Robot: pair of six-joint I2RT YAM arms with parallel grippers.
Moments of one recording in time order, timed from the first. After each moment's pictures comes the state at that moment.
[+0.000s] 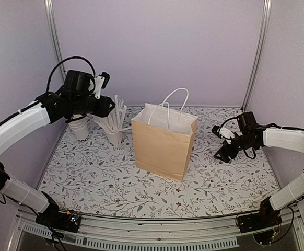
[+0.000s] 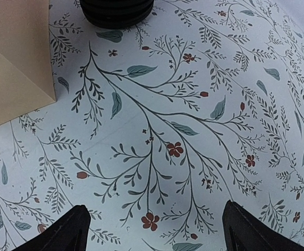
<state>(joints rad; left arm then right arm) -0.58 1.38 1.32 -0.49 -0.16 -0.10 0.25 1.42 0.79 -0.34 -0.27 -0.56</state>
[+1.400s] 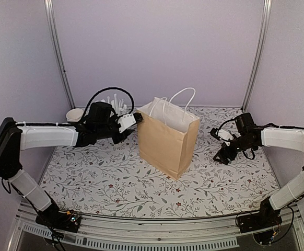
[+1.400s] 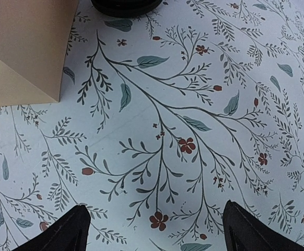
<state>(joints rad) -0.64 1.56 0.96 0.11 0.01 0.72 0.27 1.45 0.80 -0.36 -0.27 -0.57</state>
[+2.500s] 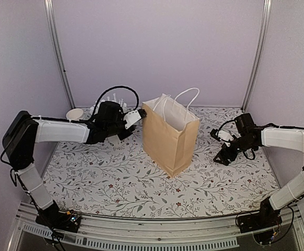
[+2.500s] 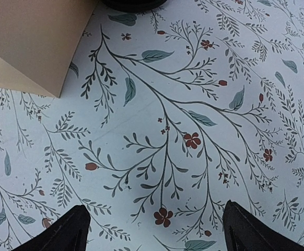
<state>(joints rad) -0.64 1.72 1.05 0.19 -0.15 0.68 0.27 1.45 0.80 -0.38 -0.28 -0.57</state>
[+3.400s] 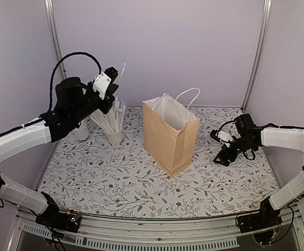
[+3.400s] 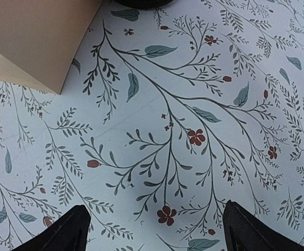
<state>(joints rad) -0.65 1.31 1.03 0.22 -0.16 0.52 0.27 1.46 0.80 -0.39 -0.28 -0.58</state>
